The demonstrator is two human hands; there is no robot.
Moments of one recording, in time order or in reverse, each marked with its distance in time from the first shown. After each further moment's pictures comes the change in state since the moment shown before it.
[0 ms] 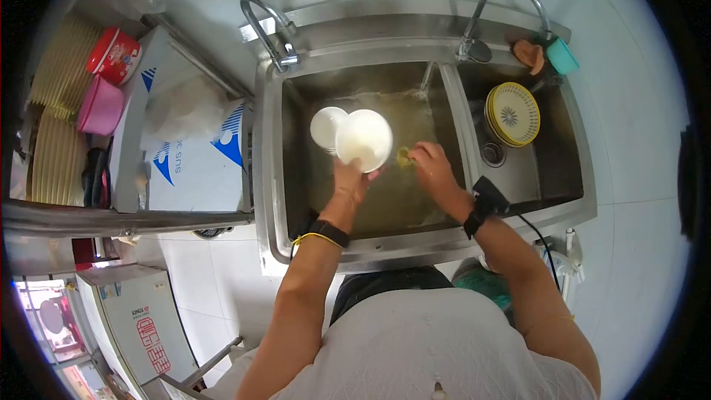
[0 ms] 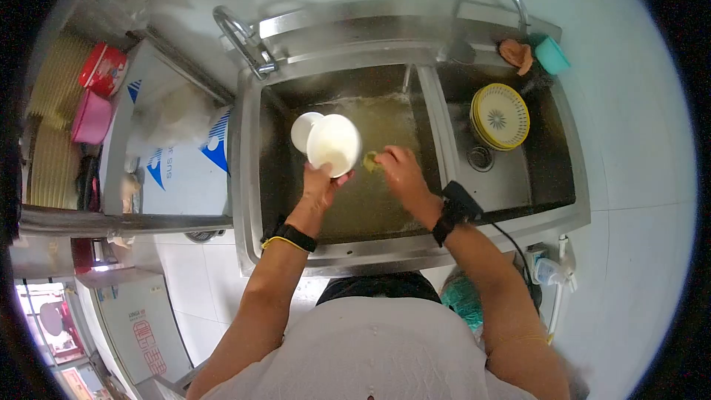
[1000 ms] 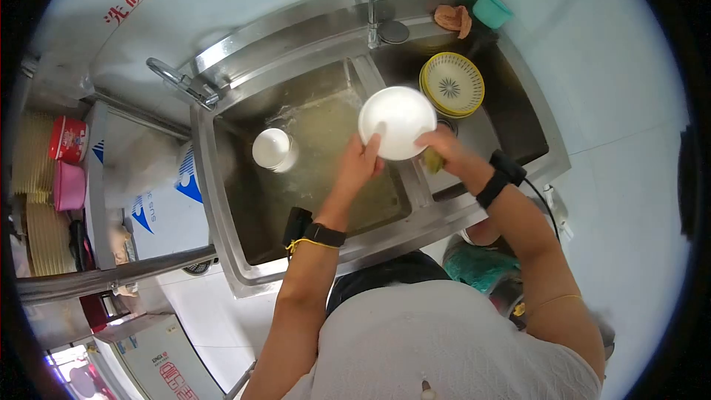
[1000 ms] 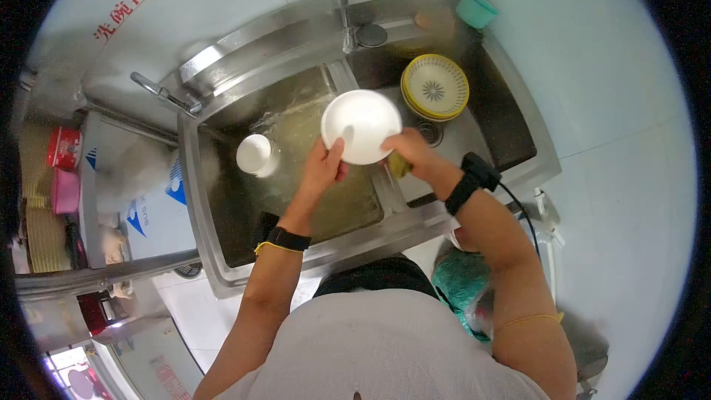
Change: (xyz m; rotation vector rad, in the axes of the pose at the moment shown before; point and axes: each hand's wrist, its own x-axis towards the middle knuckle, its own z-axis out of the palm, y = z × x) left_hand -0.041 -0.040 0.132 0.808 -0.522 0.102; right_hand -0.034 0.080 -0.133 1.135 -0.163 0.980
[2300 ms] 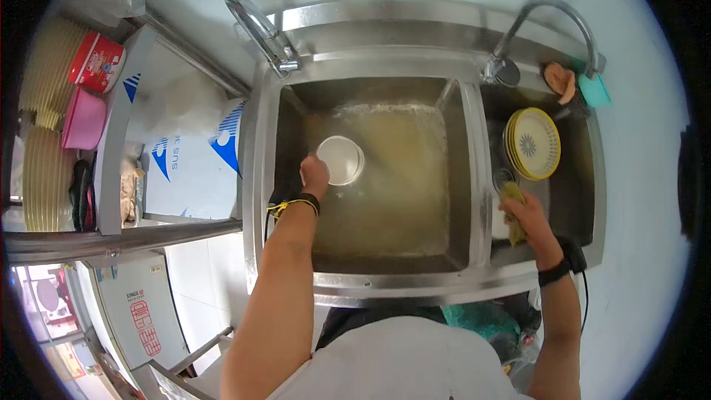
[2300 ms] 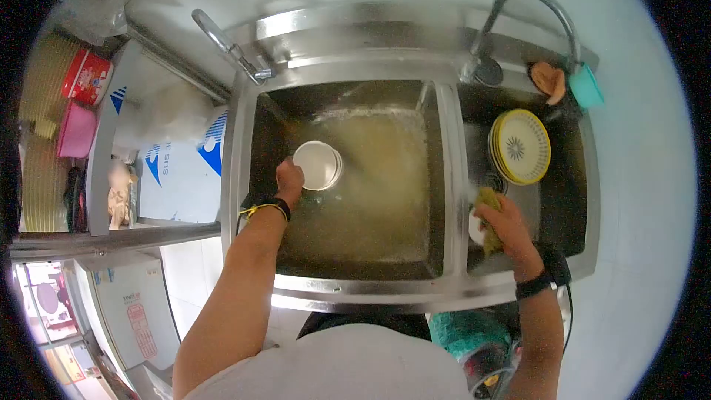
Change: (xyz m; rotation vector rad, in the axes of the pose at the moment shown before) left_hand 0.047 -0.185 -0.232 0.860 0.850 -0.223; right_hand 0.011 -0.010 0.001 -0.358 0.216 0.140
